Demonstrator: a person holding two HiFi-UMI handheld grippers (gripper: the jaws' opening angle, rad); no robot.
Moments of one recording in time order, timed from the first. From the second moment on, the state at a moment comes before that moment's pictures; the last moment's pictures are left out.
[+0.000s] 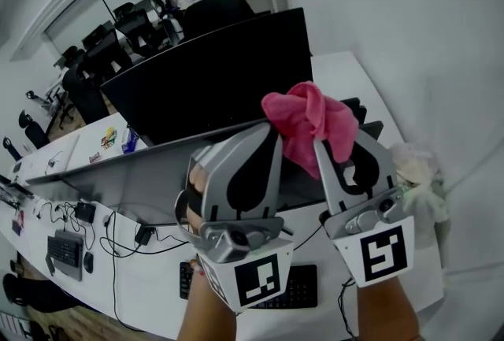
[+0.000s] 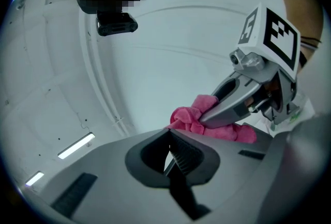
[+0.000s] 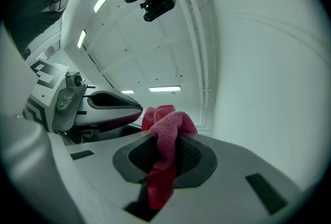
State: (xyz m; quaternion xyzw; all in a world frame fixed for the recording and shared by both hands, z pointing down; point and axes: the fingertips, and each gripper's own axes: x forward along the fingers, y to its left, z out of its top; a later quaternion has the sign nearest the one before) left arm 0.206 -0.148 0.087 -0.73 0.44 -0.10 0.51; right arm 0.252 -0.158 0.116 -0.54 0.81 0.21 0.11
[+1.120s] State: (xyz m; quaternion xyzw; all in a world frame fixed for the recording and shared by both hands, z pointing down) left arm 0.280 -0.150 0.110 -0.76 0.40 -0.10 0.51; right arm 0.326 -0.157 0.138 -0.59 0.78 0.18 0.11
